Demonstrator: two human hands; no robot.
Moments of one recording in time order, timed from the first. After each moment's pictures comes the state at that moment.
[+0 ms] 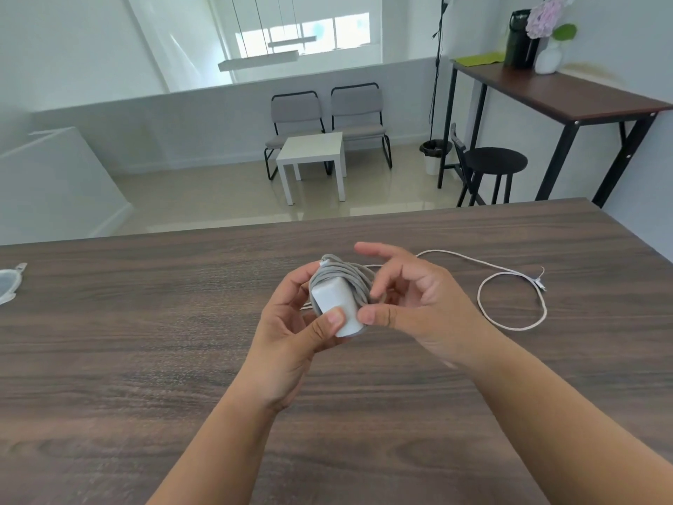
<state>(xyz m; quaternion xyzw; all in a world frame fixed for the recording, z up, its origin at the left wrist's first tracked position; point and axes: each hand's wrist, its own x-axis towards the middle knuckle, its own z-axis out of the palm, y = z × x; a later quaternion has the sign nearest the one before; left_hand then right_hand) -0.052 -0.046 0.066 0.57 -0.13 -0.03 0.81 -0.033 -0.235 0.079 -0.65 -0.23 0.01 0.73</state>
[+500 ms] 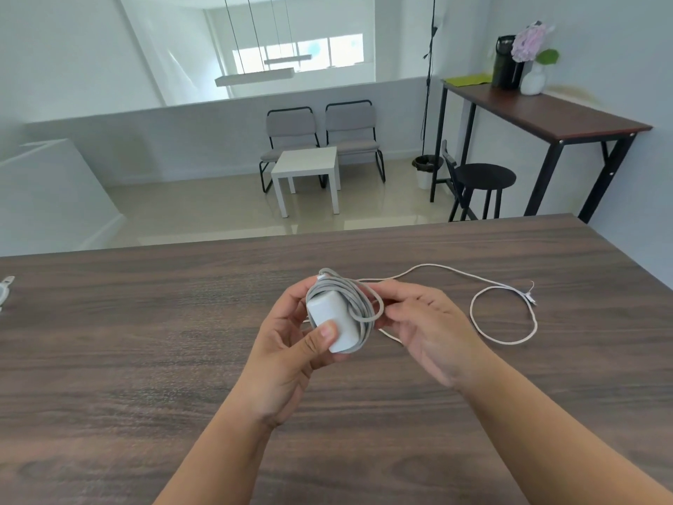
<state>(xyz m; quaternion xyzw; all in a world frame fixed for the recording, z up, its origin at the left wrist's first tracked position) -0.051 -0.048 0.069 0.55 -0.12 -0.06 0.82 -0.026 -0.237 0.062 -0.56 -0.19 0.07 0.80</state>
